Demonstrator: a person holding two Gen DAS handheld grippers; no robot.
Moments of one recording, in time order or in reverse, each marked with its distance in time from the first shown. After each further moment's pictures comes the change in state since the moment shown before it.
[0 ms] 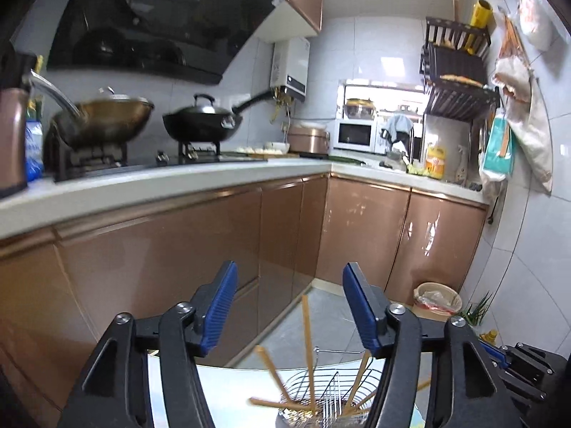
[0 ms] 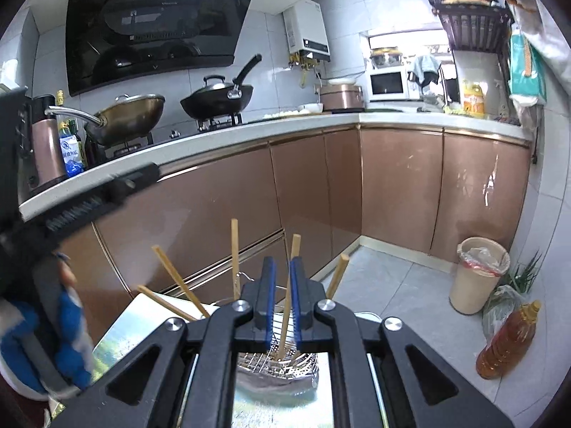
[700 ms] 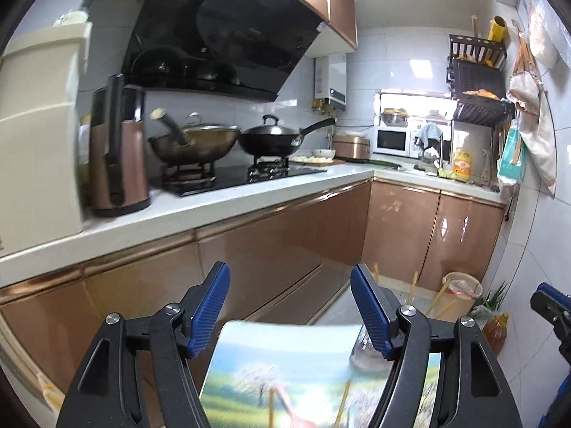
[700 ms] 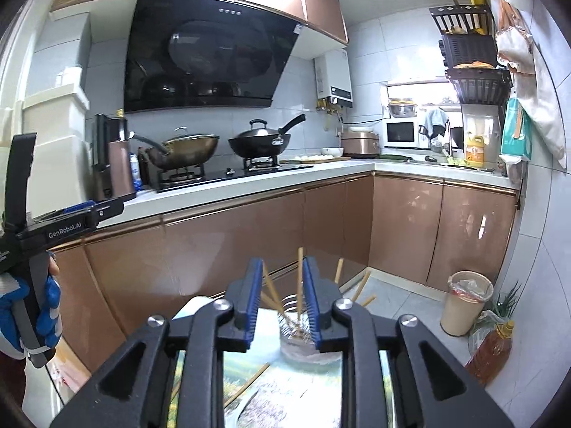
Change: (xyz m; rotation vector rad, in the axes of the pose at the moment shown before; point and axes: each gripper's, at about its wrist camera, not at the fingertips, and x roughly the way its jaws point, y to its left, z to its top) left arm -0.201 0.100 0.010 0.011 0.030 0.152; right arm -0.181 0.089 -0.001 -0.094 -0.105 0.044
